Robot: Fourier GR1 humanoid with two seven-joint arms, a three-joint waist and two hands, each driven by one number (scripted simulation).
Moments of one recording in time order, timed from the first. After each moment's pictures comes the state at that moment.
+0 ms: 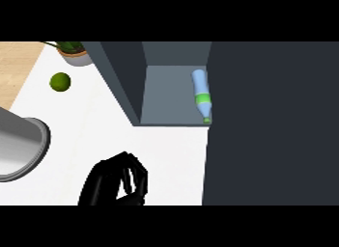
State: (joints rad) left arm -0.03 0.36 -0.71 -1.65 0.56 0.40 -0.52; right arm 0.82 -0.40 -0.31 -2.34 -0.78 0.64 -0.08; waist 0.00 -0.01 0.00
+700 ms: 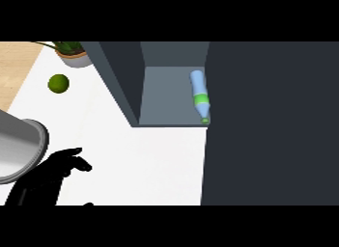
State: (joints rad) left arm 0.17 0.64 -0.49 -1.85 0.71 0.23 -0.56; right arm 0.83 -0.42 -0.18 -2.36 -0.76 0.79 -0.10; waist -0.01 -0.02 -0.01
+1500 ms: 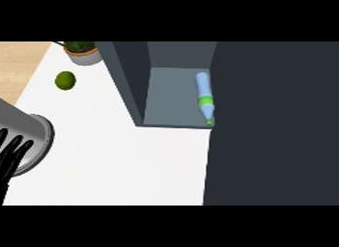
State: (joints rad) left arm 0.33 0.82 -0.27 -1.92 0.86 0.09 -0.58; right arm 0.65 -0.48 0.05 -2.37 -0.72 0.79 0.01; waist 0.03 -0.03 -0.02
